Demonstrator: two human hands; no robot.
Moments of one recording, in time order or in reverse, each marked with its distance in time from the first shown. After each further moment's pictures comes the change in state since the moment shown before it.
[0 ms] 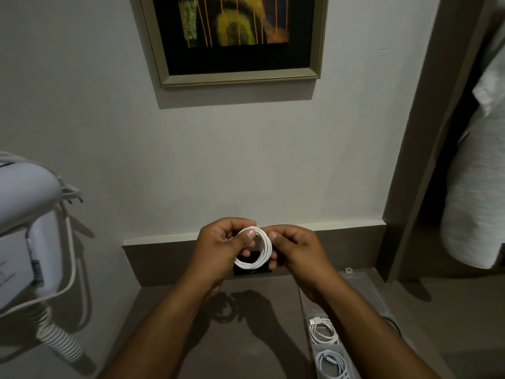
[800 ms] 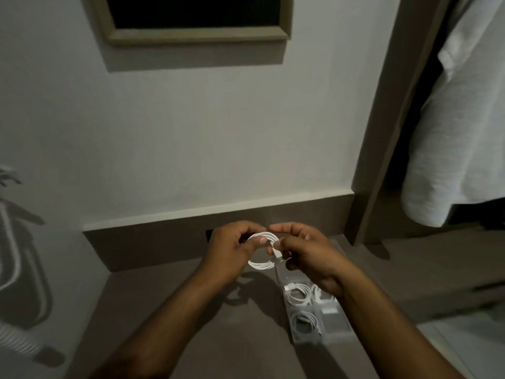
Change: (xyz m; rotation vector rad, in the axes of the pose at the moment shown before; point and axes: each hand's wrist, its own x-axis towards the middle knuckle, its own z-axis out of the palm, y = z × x) left_hand -0.011 -0.046 0.045 0.315 -0.232 0.182; right_hand -0.029 0.030 -0.056 0.034 0.059 0.328
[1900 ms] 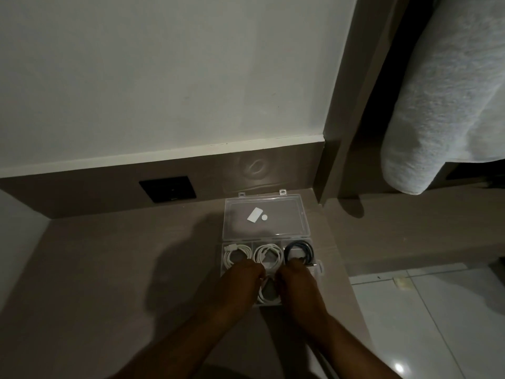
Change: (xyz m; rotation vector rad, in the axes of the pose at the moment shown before) left_hand -0.035 -0.062 0.231 0.584 -0.502 -0.299; right_hand -0.028 0.168 -0.161 -1.145 0.050 0.040
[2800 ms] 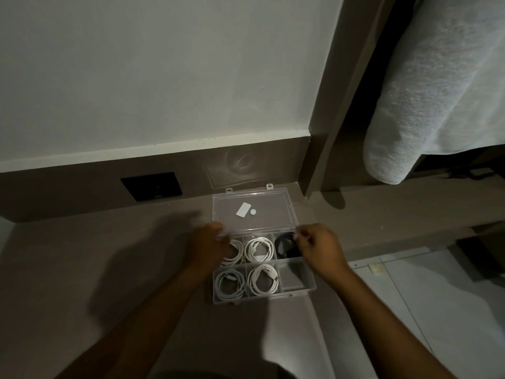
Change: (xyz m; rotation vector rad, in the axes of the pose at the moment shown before) left_hand 0.046 -0.063 -0.024 -0.357 0.224 -0.228; right_hand 0.028 0.031 -0.056 0.180 0.232 0.164
